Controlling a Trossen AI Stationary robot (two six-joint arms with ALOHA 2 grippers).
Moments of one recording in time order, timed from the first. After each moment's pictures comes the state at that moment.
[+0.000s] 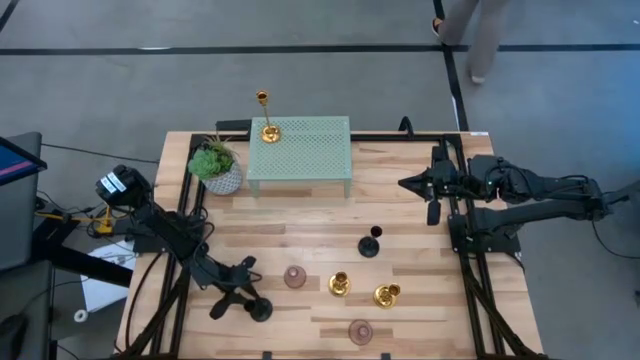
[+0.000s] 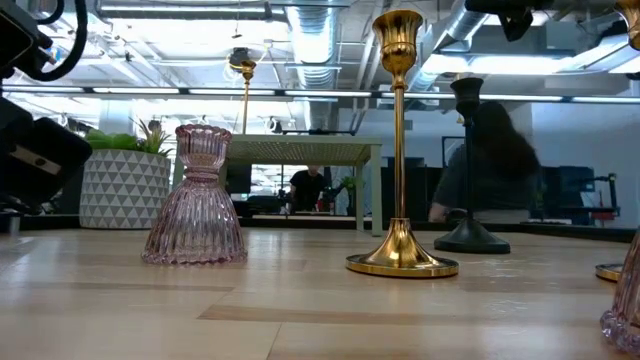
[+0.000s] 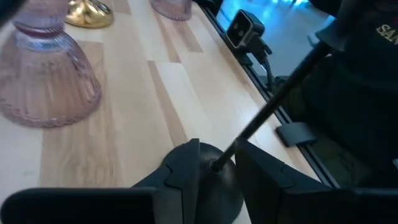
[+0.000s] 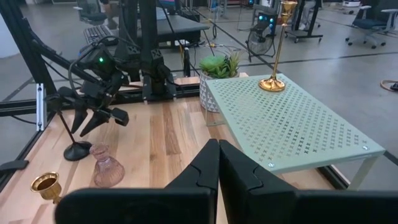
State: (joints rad) left arm -0.82 1.31 0.16 0.90 -0.21 -0.45; right arm 0.00 0.63 0.76 -0.36 0.18 0.04
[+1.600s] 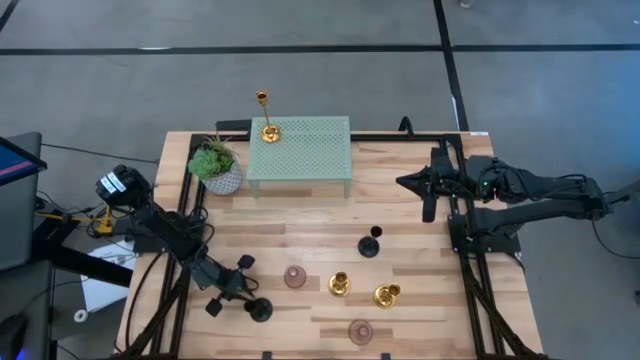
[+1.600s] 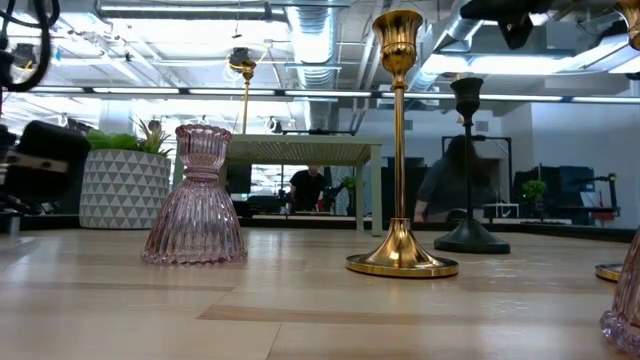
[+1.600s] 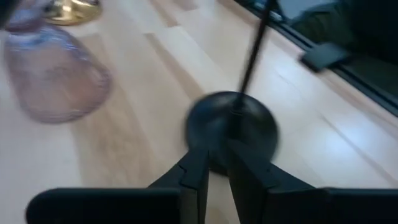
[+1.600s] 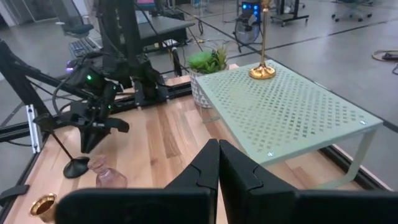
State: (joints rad) left arm -0.83 1.31 0.13 0.81 -0.23 -0.14; right arm 0.00 0.66 0.76 -0.36 0.24 0.19
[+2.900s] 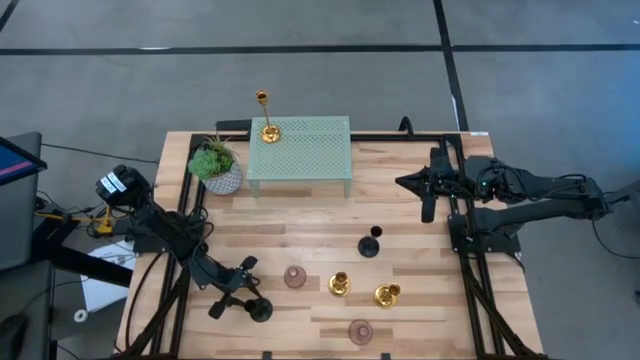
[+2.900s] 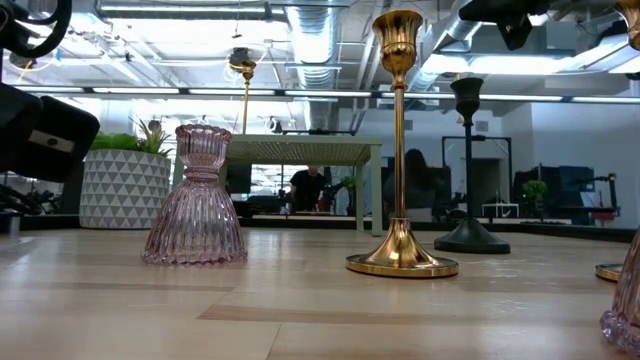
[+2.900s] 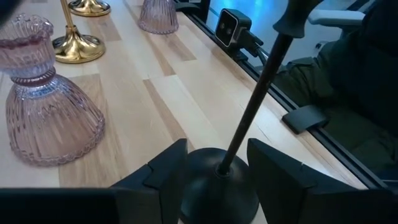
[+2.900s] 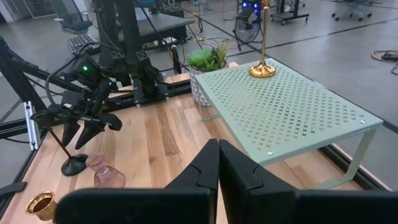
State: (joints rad) left arm -0.82 1.31 0.16 0.92 -0.22 -0.22; right arm 0.00 0.66 0.76 -0.36 0.24 0.18
